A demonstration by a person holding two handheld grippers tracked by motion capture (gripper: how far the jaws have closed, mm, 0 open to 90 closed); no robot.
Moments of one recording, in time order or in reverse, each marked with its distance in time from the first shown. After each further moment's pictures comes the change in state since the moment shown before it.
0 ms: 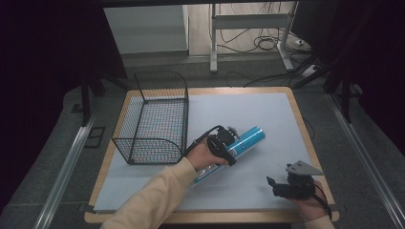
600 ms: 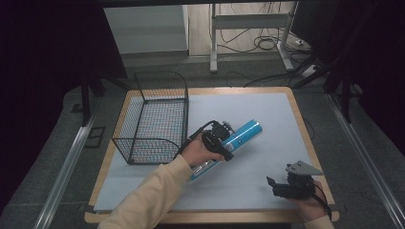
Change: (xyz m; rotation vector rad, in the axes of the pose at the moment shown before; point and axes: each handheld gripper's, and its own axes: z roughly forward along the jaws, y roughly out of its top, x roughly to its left) left arm 0.011 -0.004 -0.020 -0.056 -0.003 -0.033; right arm 0.000 0.000 0.001 0.003 0.001 0.000
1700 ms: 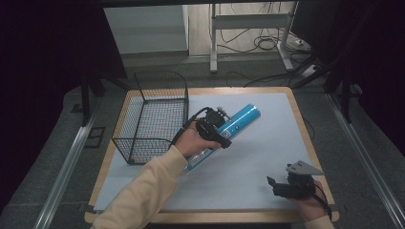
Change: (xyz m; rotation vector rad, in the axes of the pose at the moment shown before) left arm 0.013 0.013 -0.042 -0.081 0.025 -0.023; right arm -0.001 0.000 0.000 0.001 -0.006 0.008
